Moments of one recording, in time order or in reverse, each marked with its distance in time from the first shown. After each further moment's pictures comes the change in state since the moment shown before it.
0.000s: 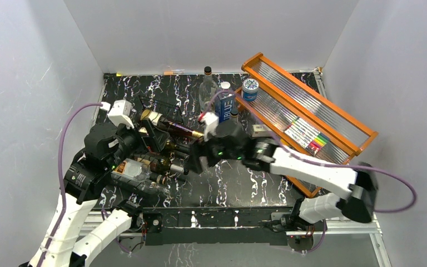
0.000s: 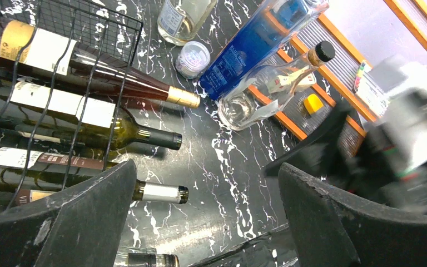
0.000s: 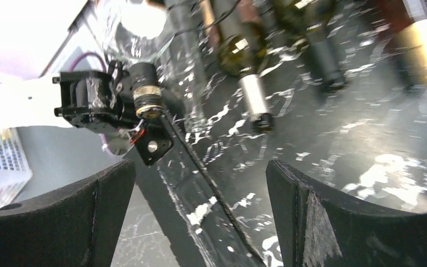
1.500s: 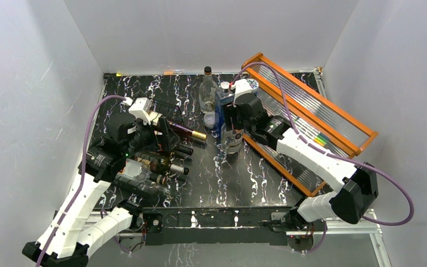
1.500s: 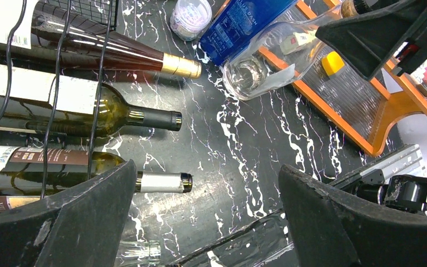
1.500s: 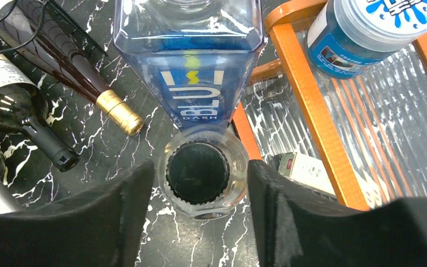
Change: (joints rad) left arm 0.000 0.132 -0.042 0.019 0.088 0.052; right arm -0.290 0.122 0.078 -0.051 0.433 -0.244
